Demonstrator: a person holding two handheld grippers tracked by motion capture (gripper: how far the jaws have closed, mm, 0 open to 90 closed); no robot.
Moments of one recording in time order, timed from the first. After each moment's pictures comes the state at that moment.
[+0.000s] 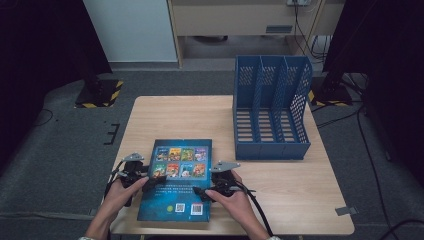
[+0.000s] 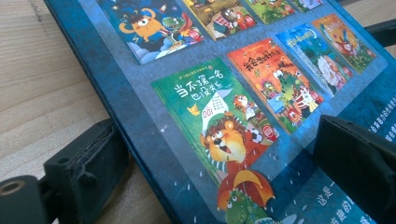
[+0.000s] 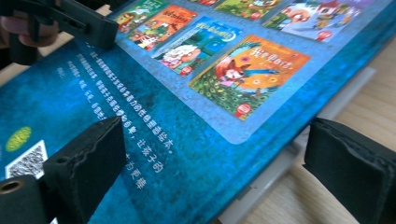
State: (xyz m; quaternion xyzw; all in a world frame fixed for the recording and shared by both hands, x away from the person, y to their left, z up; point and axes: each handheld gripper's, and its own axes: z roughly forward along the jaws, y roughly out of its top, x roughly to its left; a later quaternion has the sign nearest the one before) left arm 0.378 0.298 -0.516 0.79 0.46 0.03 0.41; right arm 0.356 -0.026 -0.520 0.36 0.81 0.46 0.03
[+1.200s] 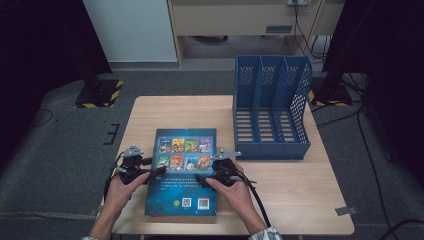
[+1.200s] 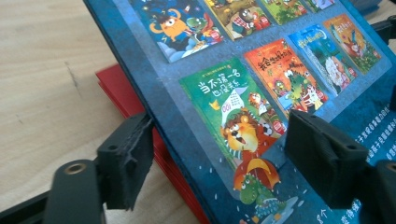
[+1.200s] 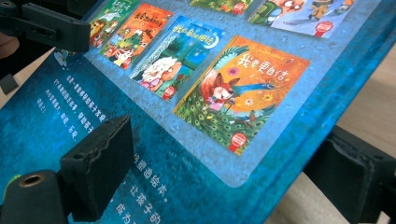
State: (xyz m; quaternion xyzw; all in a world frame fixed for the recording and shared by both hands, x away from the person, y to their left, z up) left arm 0.379 0.290 -0.482 0.78 0.44 0.10 0.43; right arm 0.379 -0.028 -0.496 0.39 0.80 0.44 0.06
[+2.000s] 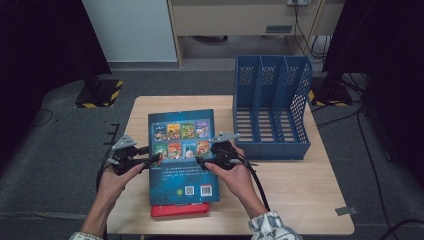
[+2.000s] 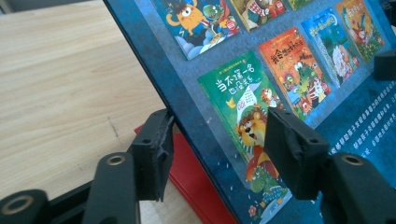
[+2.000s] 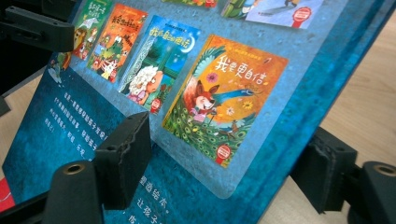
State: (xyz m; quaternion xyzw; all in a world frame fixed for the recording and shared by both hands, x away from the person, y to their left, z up) left arm 0.384 0.297 -0.441 0.78 0.42 0.15 0.44; right arm 0.403 -0.026 -0.442 0.38 0.81 0.43 0.10
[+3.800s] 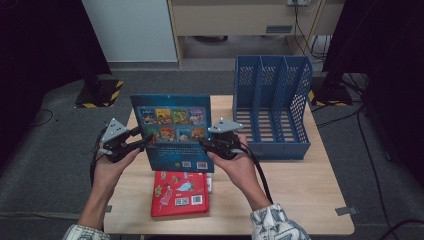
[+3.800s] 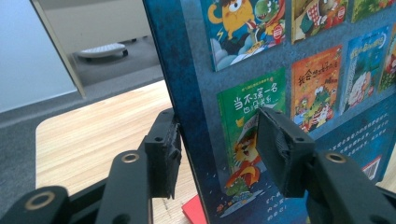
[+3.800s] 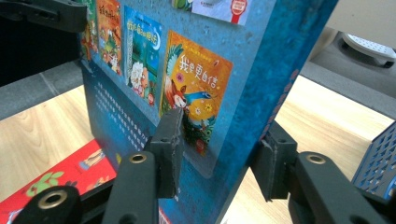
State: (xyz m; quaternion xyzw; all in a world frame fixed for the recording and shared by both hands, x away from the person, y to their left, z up) left arm 0.382 0.295 -0.387 0.74 0.39 0.28 0.48; right arm 0.400 -0.029 -0.385 0.32 0.80 0.47 0.20
